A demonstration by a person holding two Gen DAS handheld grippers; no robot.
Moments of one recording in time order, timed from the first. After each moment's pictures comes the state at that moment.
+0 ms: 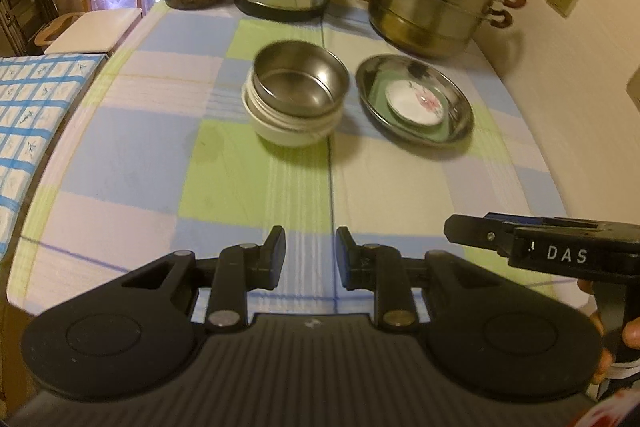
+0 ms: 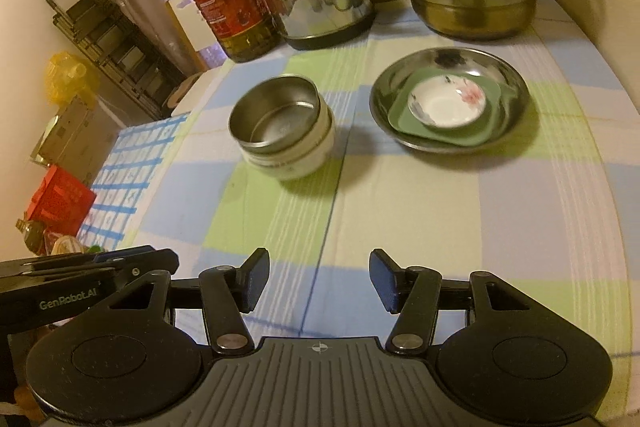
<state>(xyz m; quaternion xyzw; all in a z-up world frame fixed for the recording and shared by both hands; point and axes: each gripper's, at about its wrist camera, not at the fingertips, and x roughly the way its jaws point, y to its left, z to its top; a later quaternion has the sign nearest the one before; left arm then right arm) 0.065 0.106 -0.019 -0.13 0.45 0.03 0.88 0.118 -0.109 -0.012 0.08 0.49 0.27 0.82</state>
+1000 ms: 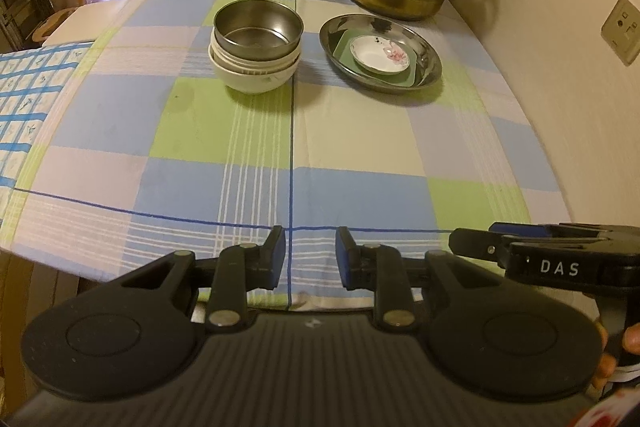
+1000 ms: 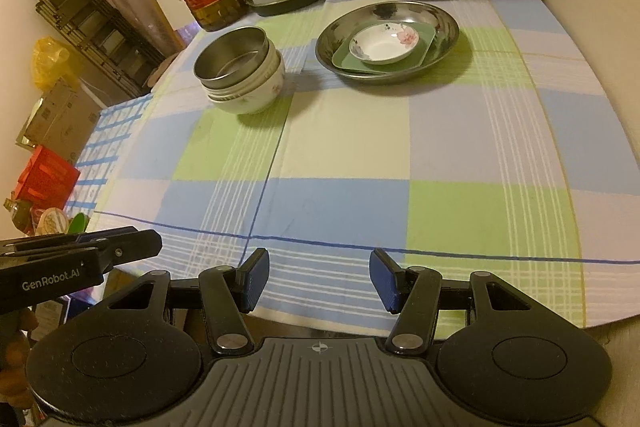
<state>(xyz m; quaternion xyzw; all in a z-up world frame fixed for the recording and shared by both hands) 0.024 0.045 -0.027 -0.11 0.47 0.03 0.88 0.061 -0.173 -0.023 0.07 0.52 0.25 0.81</state>
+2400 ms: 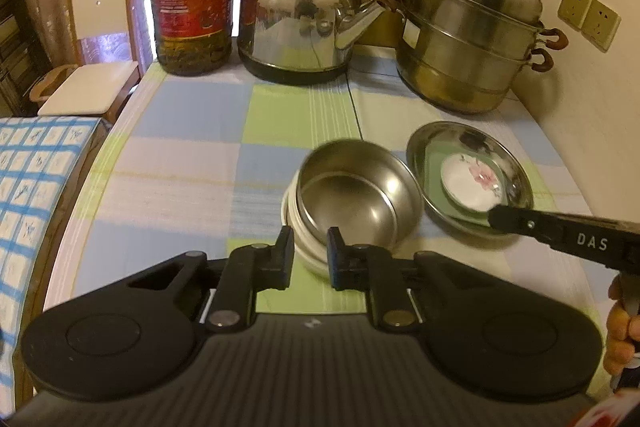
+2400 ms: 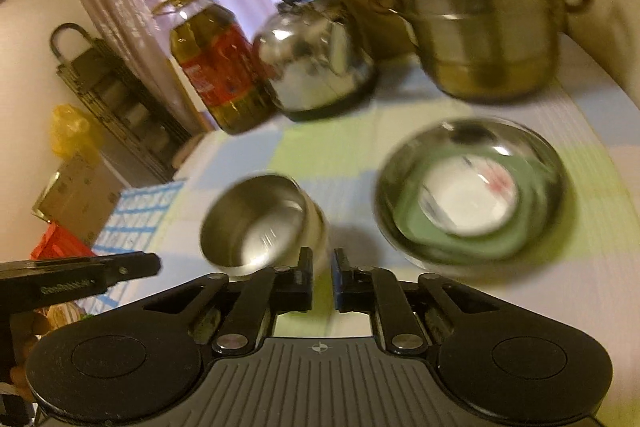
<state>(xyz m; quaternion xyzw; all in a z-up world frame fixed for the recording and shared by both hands) 0.193 0.186 -0.034 -0.08 0.40 0.03 0.91 0.230 -0.068 -0.038 0.12 0.40 0.29 0.86</state>
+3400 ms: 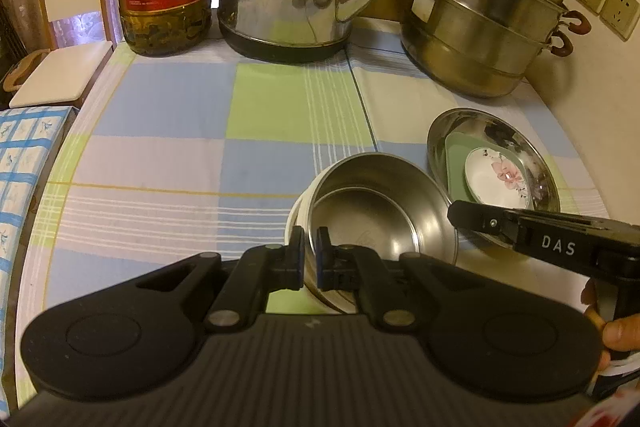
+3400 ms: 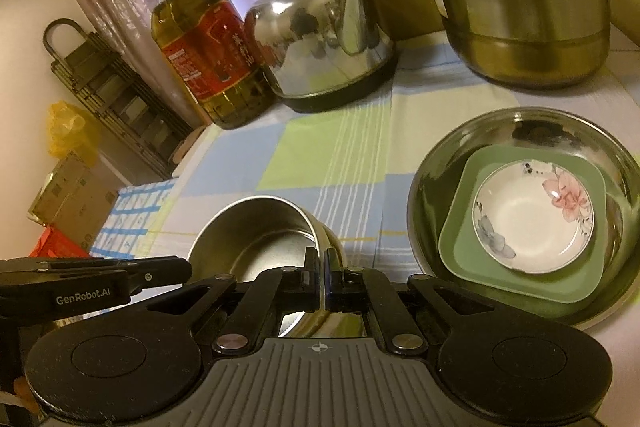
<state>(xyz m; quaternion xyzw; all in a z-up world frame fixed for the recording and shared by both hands) 0.261 0.199 -0.074 -0.09 0.44 0.00 0.89 0.277 -0.028 -0.087 0.13 0.43 0.29 0.84</state>
